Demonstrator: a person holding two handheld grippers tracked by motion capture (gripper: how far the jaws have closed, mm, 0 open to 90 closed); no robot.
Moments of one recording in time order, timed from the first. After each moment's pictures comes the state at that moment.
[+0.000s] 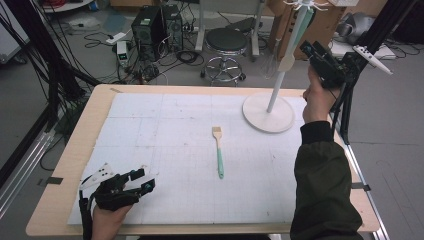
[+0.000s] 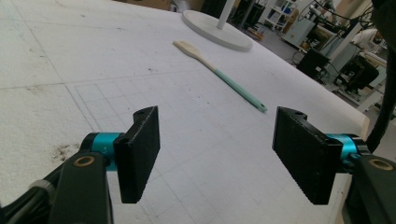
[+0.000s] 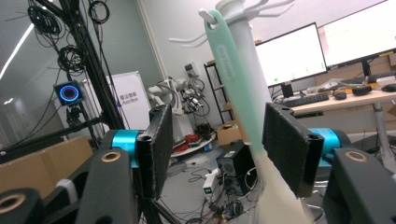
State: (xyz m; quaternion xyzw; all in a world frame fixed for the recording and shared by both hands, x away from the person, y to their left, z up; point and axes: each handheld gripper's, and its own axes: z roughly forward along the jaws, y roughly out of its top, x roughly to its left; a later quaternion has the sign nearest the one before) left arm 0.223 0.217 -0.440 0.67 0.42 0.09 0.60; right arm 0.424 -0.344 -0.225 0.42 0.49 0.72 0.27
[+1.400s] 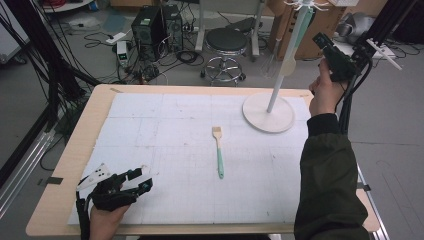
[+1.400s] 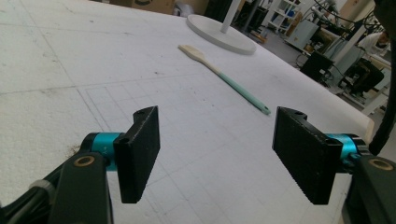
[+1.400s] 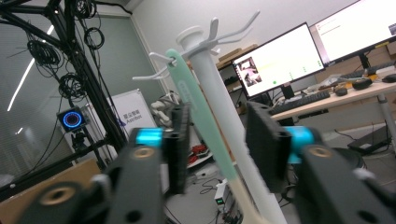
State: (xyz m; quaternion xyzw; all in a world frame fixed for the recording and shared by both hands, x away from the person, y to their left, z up) left arm 0.221 0.223 -0.438 0.67 0.42 0.10 0.60; right arm 0.442 -0.369 -0.218 0.45 0.45 0.74 0.24
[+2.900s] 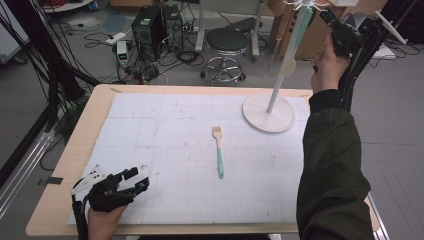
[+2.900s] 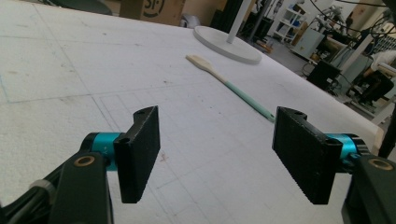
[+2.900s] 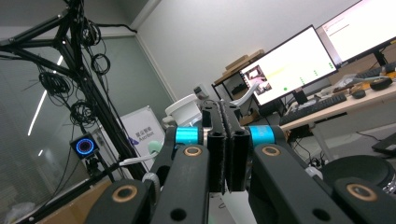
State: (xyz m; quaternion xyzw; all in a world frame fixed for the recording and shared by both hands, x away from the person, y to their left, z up) left arm 0.217 0.228 -0.438 0.66 0.42 0.12 0.61; right arm 0.485 -0.374 -0.179 0.45 0.42 0.76 0.21
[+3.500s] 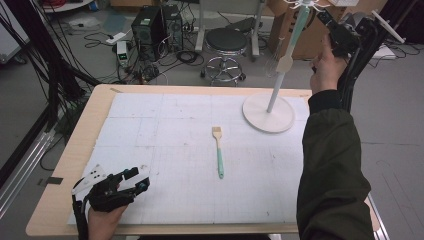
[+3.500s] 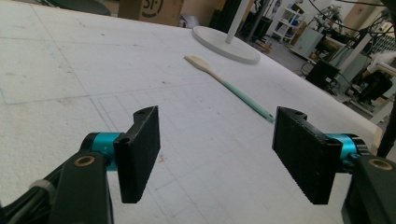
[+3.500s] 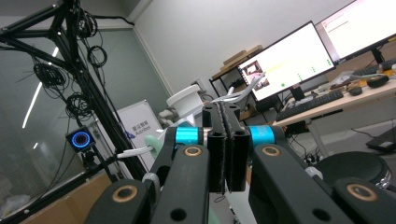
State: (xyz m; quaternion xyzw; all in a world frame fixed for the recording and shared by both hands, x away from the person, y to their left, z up) left arm 0.217 0.228 -0.437 0.66 0.42 0.12 0.61; right arm 0.485 -0.369 -0.180 0.46 0.43 0.75 0.21
